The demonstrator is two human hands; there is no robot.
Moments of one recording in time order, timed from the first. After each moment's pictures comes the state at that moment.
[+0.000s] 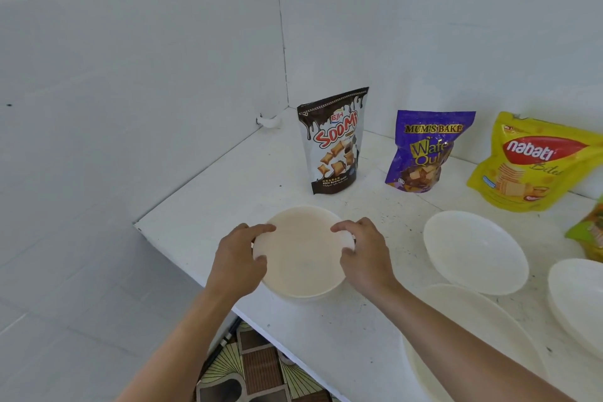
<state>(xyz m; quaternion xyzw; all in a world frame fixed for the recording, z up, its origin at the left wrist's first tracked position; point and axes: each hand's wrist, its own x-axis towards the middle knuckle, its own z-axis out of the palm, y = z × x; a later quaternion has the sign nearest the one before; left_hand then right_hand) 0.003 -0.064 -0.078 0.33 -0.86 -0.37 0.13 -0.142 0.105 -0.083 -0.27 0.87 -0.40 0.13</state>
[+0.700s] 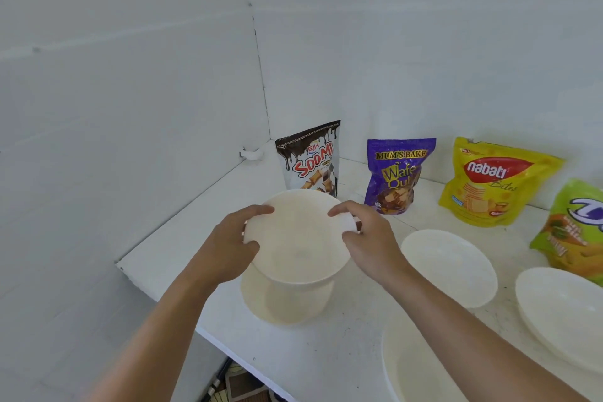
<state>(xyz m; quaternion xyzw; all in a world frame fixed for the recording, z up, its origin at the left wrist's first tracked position) -0.025 -0.065 0.004 0.25 -0.84 -0.47 0.11 -0.169 0.126 -0.010 -0.28 0.81 -0.50 0.11</state>
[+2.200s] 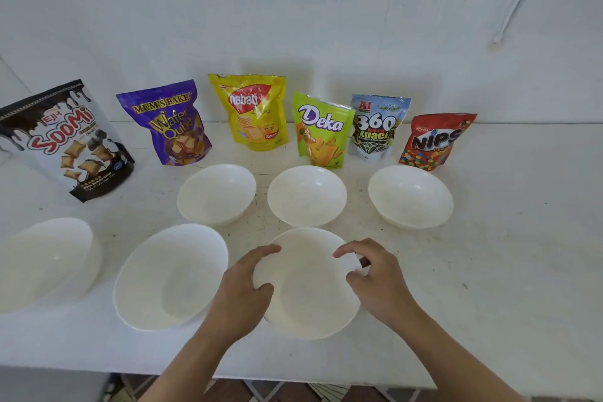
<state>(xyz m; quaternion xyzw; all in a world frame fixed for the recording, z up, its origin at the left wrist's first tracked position) -0.074 0.312 -0.083 0.13 -0.85 -0.50 -0.06 -0.122 0.533 -0.094 -0.05 0.86 -0.51 0.08</state>
